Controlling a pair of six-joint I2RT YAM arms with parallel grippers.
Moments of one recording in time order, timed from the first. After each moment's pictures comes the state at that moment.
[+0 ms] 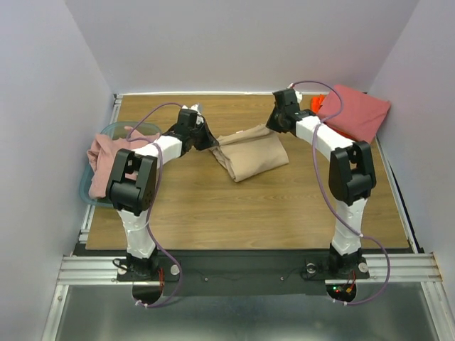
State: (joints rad) left arm -0.32 1.88 1.23 -0.01 0.27 -0.63; right arm 0.34 2.00 1.64 -0.36 0.19 0.67
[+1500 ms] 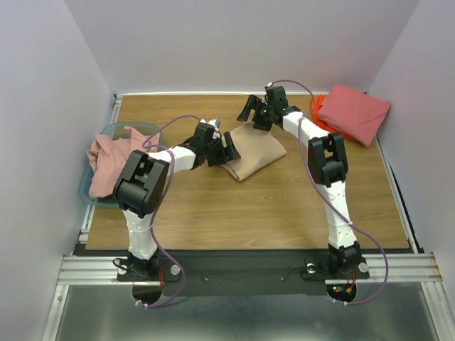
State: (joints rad) left arm -0.46 1.92 1.13 0.08 0.27 -0.67; right arm 0.31 2.48 2.09 -0.28 -0.32 0.63
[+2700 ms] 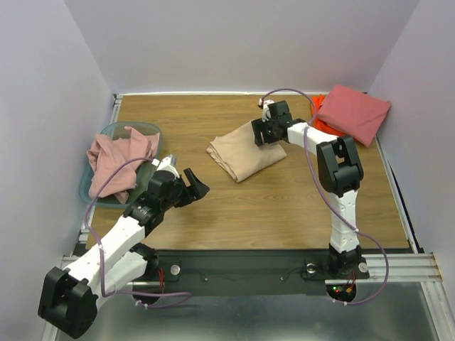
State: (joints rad) left arm -0.48 0.85 0.43 -0.16 0.07 -0.79; right arm 0.34 2.20 1.63 -0.25 -0.08 0.00
